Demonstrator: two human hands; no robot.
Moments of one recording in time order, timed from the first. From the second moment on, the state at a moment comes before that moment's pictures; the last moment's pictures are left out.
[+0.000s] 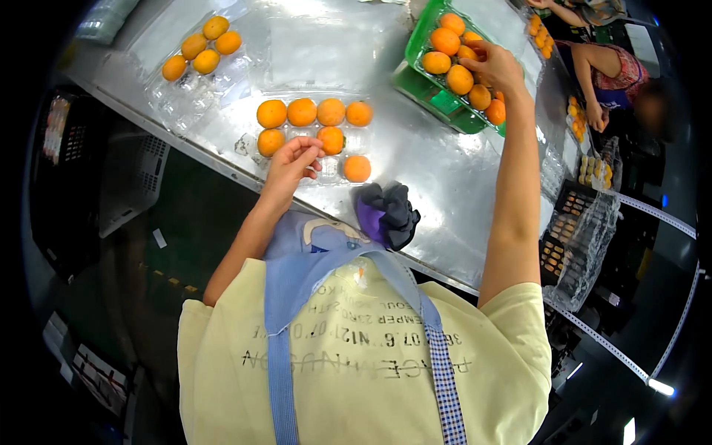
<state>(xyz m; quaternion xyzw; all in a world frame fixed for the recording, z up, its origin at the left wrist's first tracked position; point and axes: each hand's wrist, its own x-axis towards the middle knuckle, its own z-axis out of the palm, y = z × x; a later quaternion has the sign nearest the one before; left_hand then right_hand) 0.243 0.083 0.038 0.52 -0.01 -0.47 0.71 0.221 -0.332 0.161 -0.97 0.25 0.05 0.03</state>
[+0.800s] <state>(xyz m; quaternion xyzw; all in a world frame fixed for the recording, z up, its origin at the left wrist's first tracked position) 0.248 0.085 0.031 0.52 0.00 -0.46 0.72 0.258 -0.301 0.161 -0.98 0.22 0.02 -0.01</state>
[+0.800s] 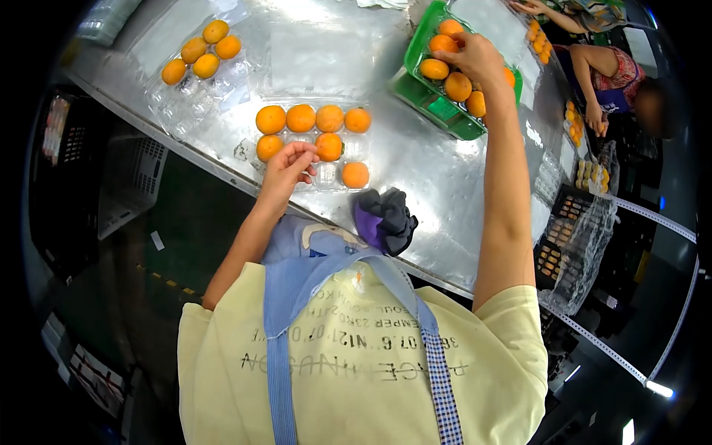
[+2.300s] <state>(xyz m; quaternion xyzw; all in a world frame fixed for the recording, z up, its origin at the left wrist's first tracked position) 0.270 0.131 0.015 0.85 -0.15 -0.13 0.48 0.185 -0.069 0.065 -0.97 0.06 -0.13 0.21</state>
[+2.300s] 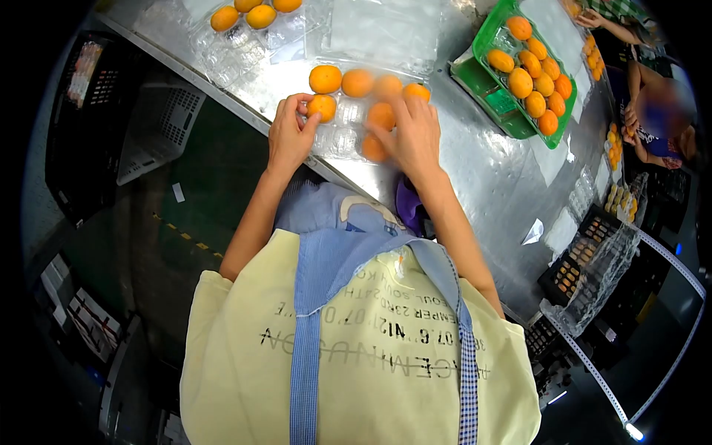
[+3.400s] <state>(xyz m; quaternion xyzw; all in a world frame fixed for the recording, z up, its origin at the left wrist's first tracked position) 0.275 0.135 0.001 0.83 -0.11 -0.17 0.53 0.137 -0.116 0.032 -0.92 0.19 -0.09 0.34</state>
